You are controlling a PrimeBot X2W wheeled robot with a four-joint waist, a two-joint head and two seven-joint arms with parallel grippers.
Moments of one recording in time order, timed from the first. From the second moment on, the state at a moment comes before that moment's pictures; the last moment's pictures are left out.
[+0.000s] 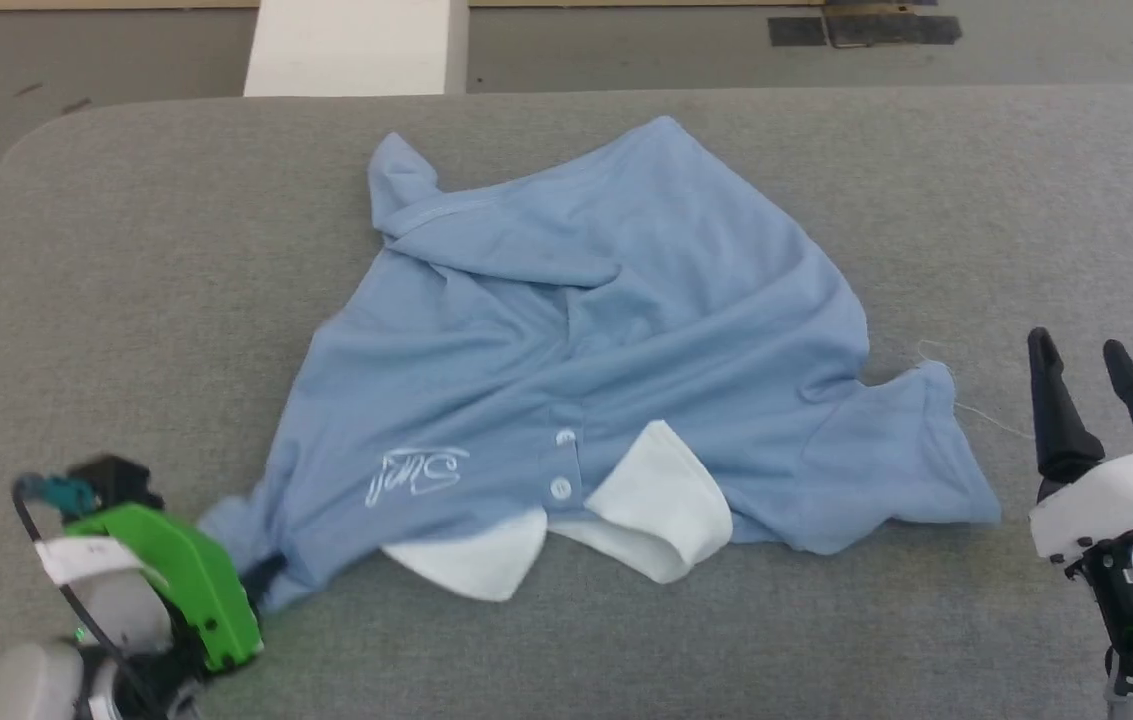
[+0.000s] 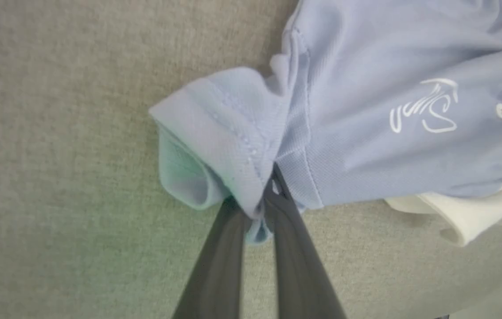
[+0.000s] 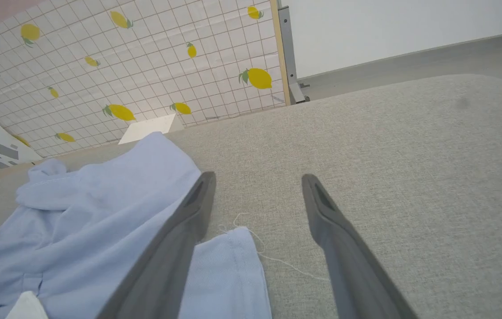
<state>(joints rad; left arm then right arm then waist) -0.09 0.39 -0.07 0.03 -0.79 0.10 0.75 -0.15 -0.05 -0.24 -0.04 0.29 0.13 0.22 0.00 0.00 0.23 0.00</state>
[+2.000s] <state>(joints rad) -0.15 0.36 0.04 0.04 -0.59 -0.11 -0.16 -0.71 -0.06 0.12 0.34 -0.11 0.13 1.09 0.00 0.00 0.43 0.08</state>
